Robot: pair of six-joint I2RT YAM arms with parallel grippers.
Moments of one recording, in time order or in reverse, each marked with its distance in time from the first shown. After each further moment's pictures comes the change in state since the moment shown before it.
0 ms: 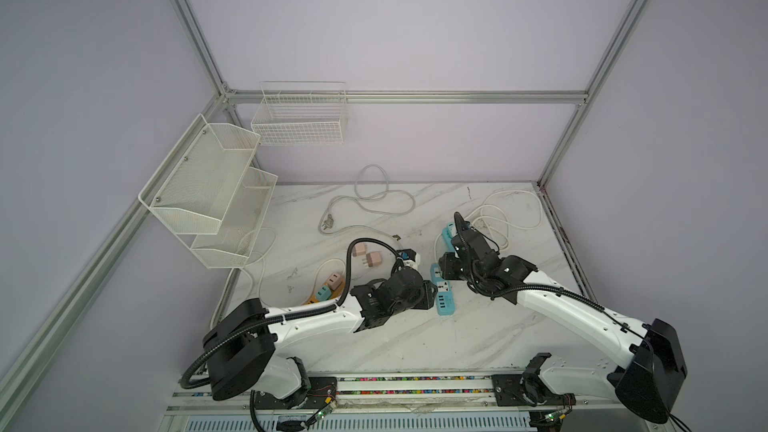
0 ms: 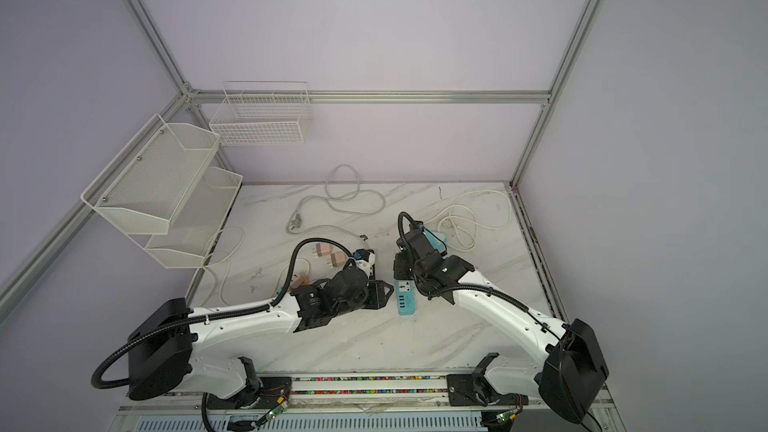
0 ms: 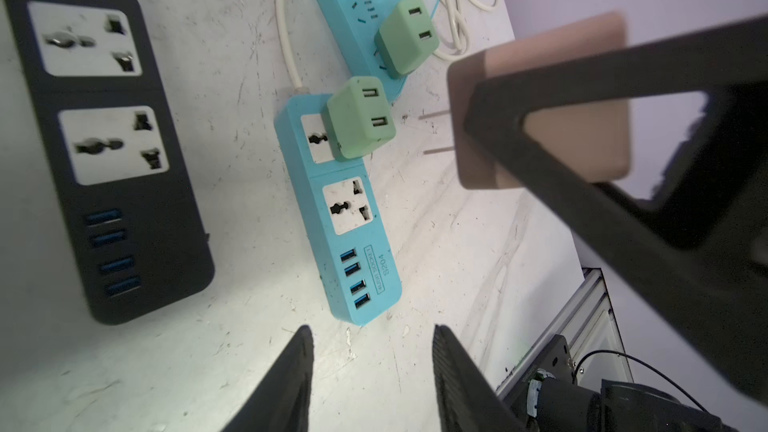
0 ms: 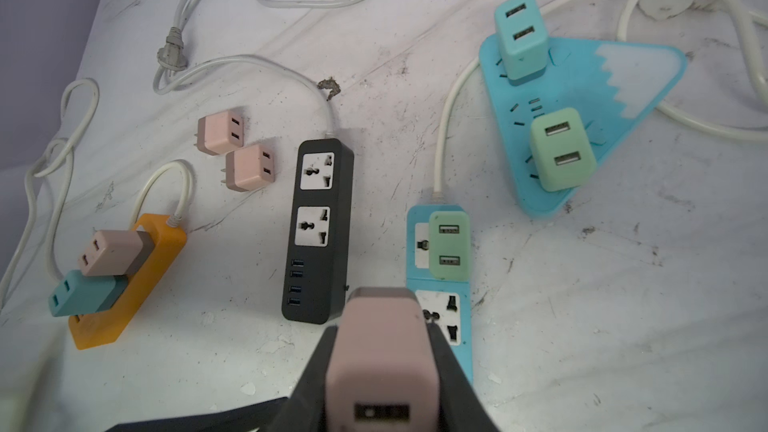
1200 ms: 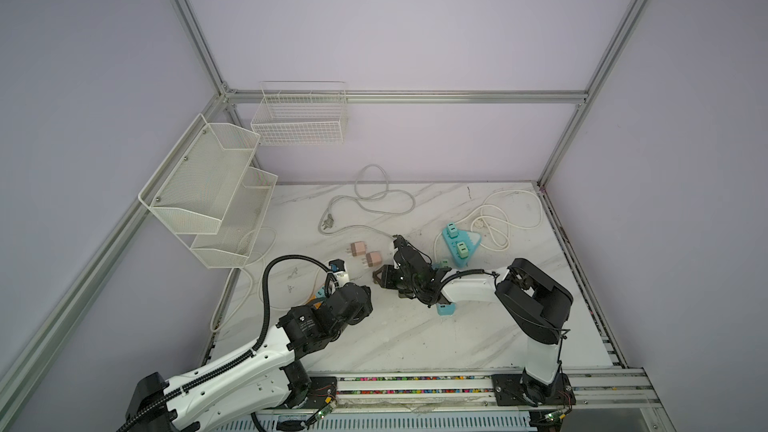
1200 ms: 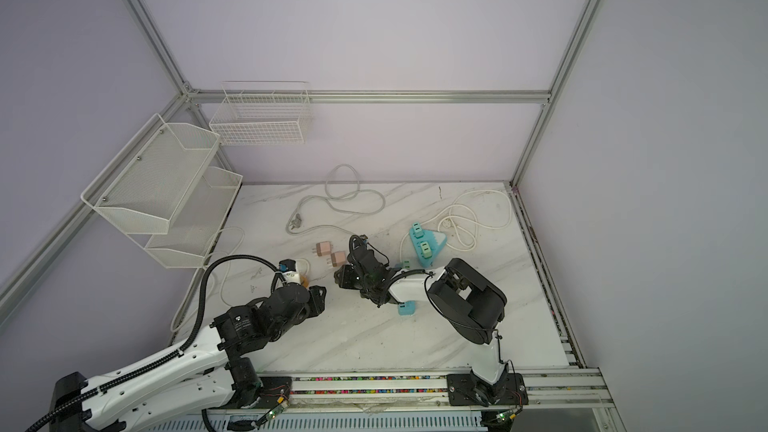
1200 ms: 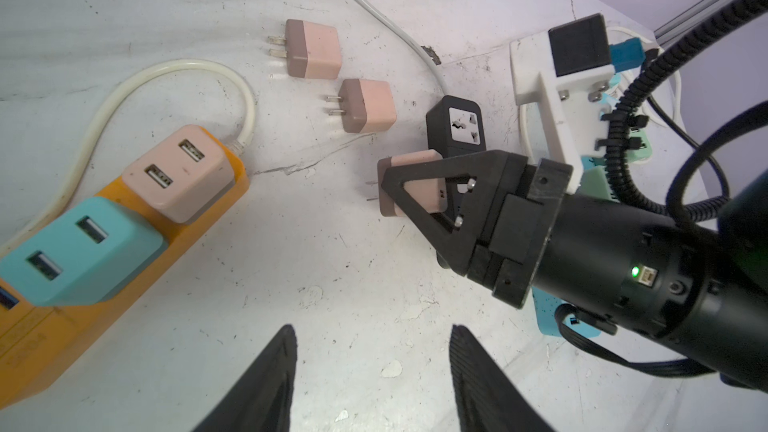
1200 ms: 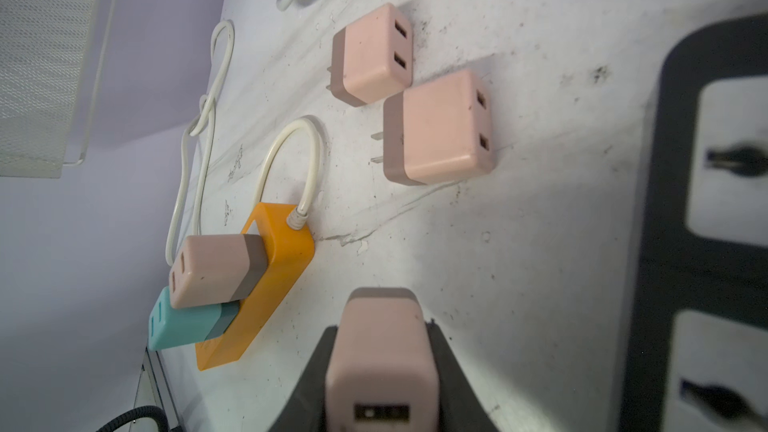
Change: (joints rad) left arm 0.129 -0.523 -0.230 -0.464 -0.307 -0.060; right arm 0.172 0.653 0.065 0.766 -0.252 0.239
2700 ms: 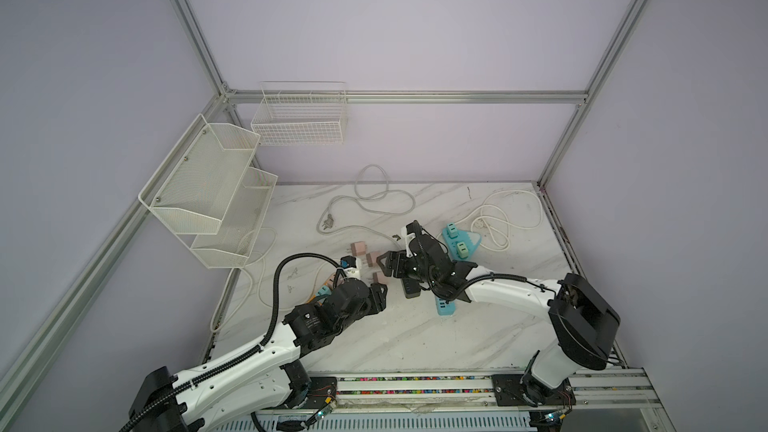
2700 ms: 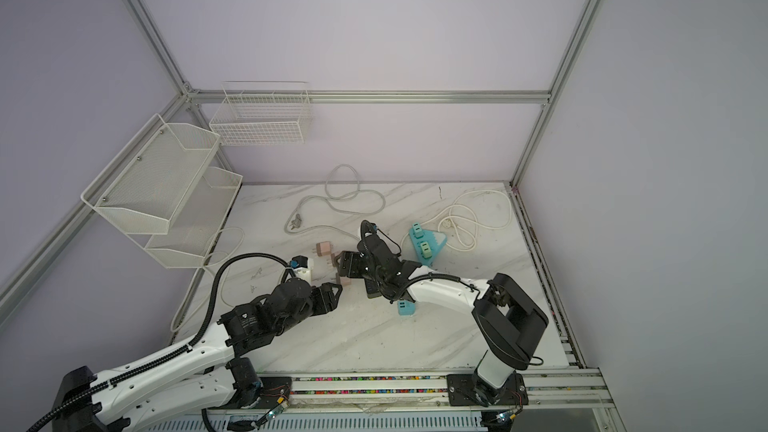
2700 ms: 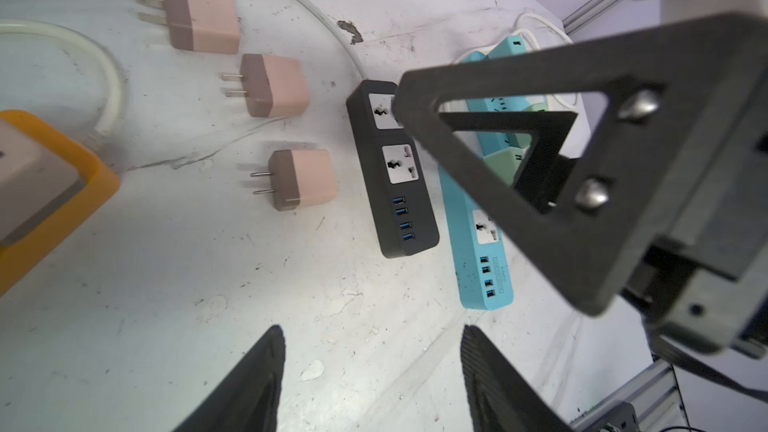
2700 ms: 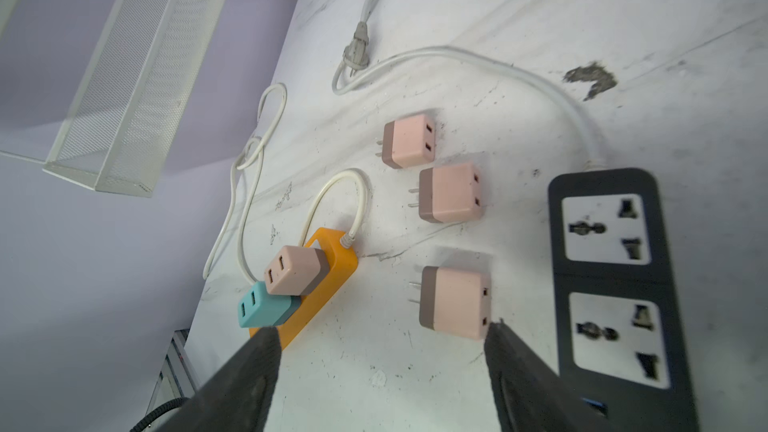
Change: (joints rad) left arm 0.016 0.060 -0.013 0.224 0.199 0.032; right arm -0.047 -0.340 -0.026 -0.227 0.095 -0.106
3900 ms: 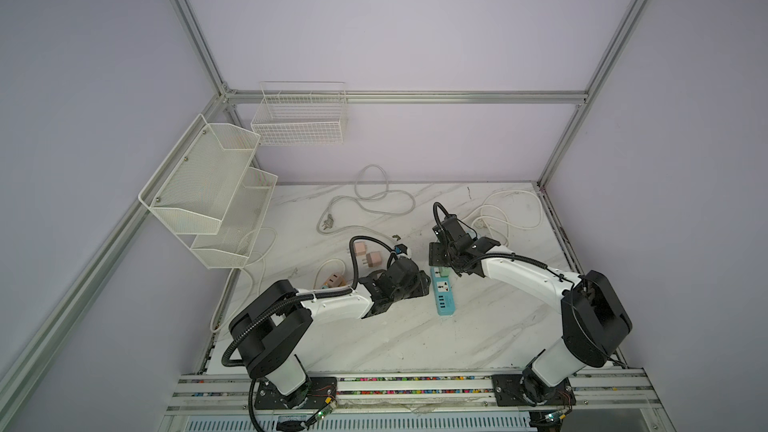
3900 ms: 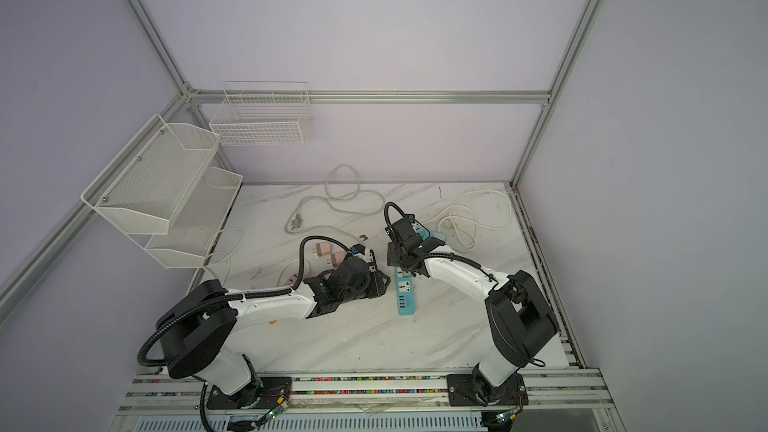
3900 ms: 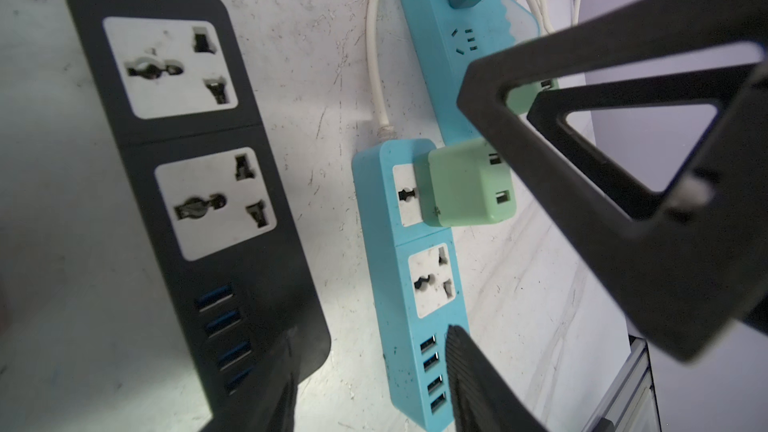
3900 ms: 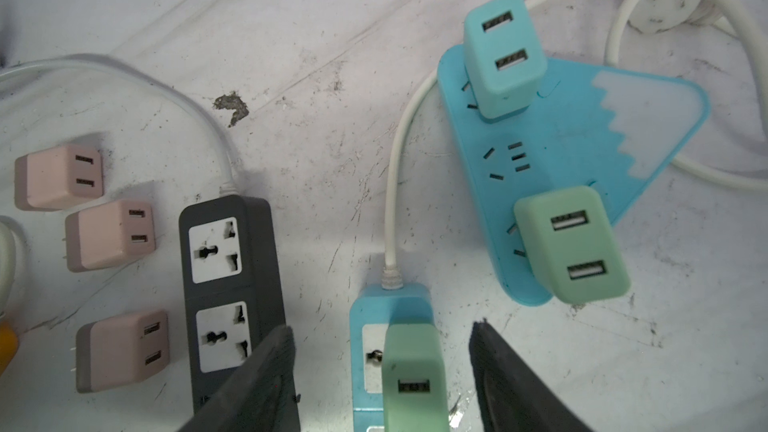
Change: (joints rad) left arm -0.013 0.714 0.267 0.400 0.185 -0.017; right arm -0.222 0.031 0.103 -0.508 0.256 -0.215
